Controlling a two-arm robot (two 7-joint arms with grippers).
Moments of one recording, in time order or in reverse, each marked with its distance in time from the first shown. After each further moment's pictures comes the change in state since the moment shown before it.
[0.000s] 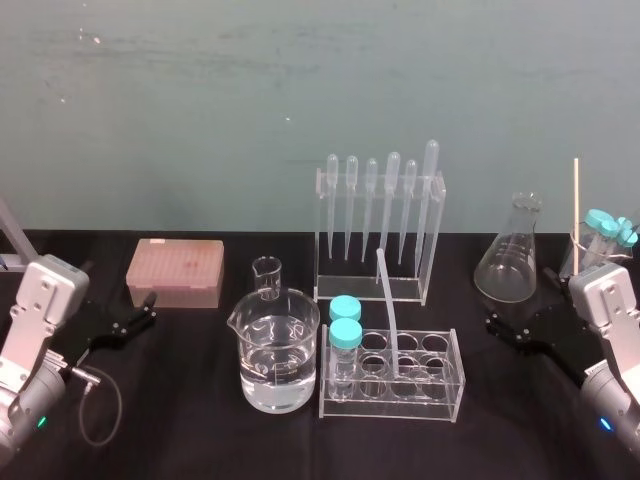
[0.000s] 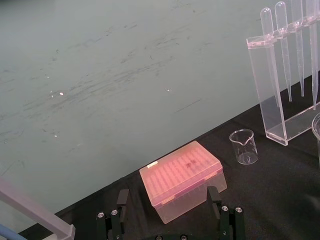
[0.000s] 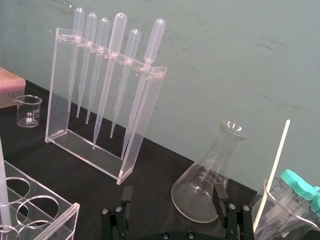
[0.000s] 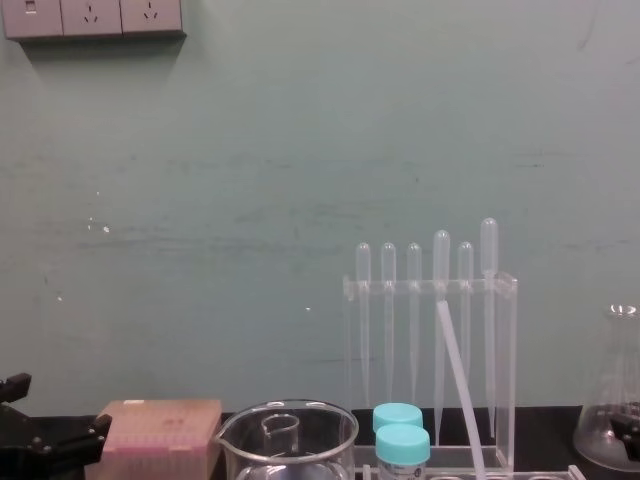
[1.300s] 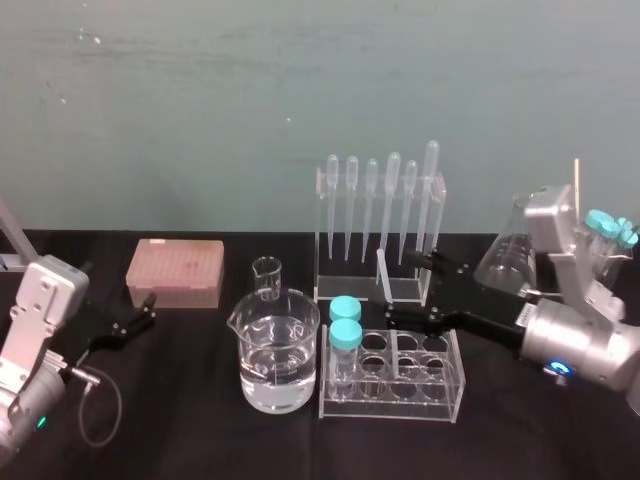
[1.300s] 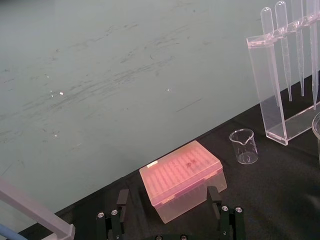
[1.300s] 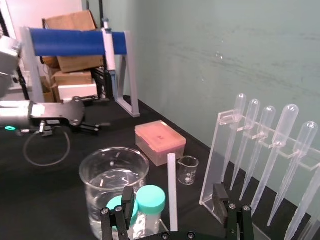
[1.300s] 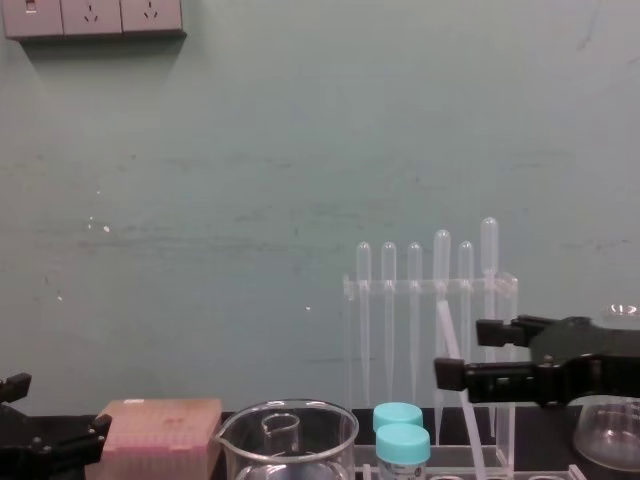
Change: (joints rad) left arm 0.000 0.000 0.000 0.000 0.000 0.000 0.000; right arm 0.225 -0.054 -0.045 0.048 0.250 0.113 0.685
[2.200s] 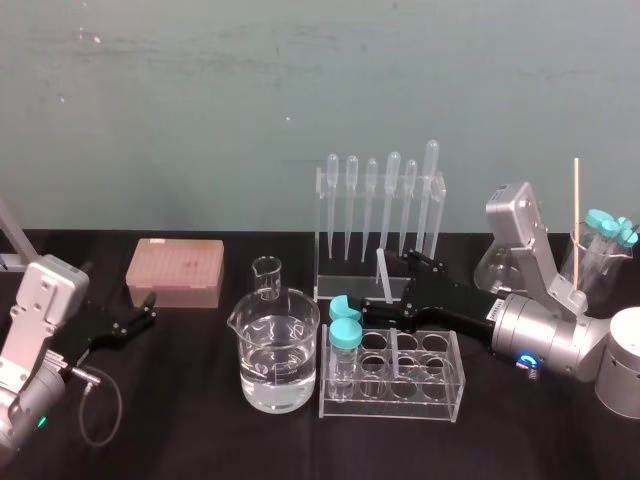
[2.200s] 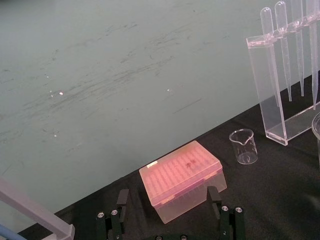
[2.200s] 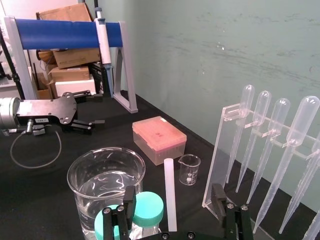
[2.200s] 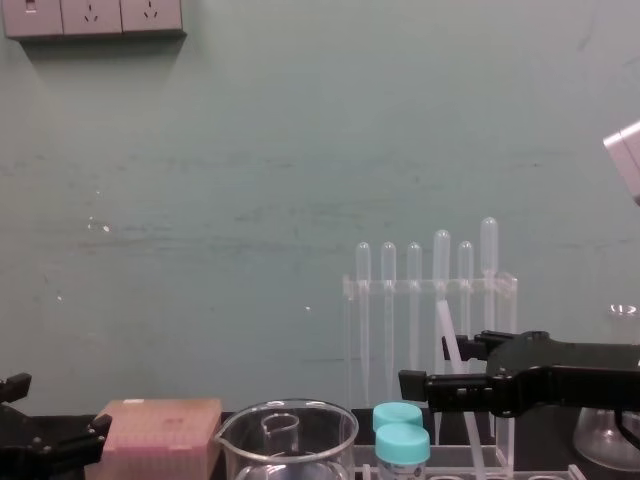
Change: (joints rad) left arm 0.000 0.000 0.000 0.000 0.000 0.000 0.000; right arm 0.058 -0.076 -0.031 0.094 -0.039 0.014 -0.007
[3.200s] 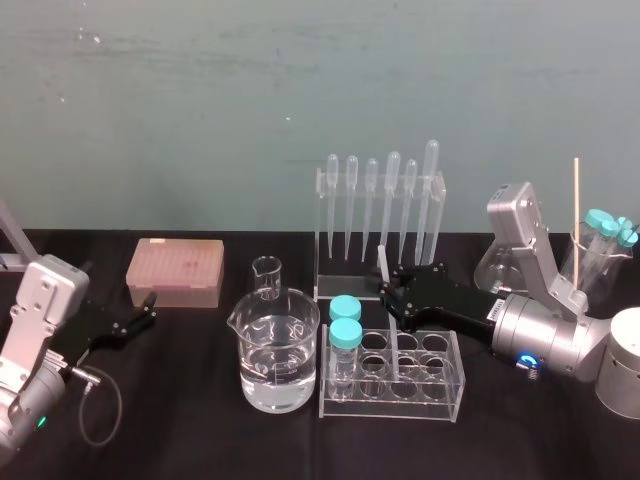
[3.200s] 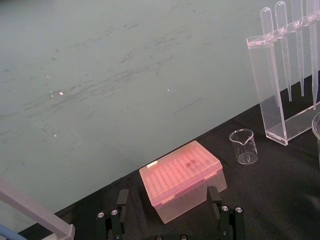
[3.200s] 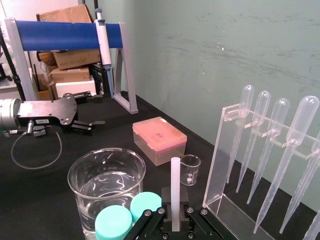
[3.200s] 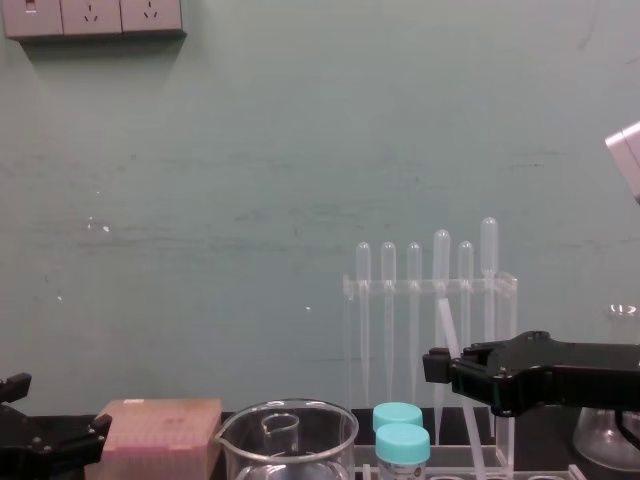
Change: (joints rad) left arm 0.000 0.000 0.000 0.000 0.000 0.000 0.000; right arm -0.001 0.000 0.002 0.000 0.005 0.000 0.001
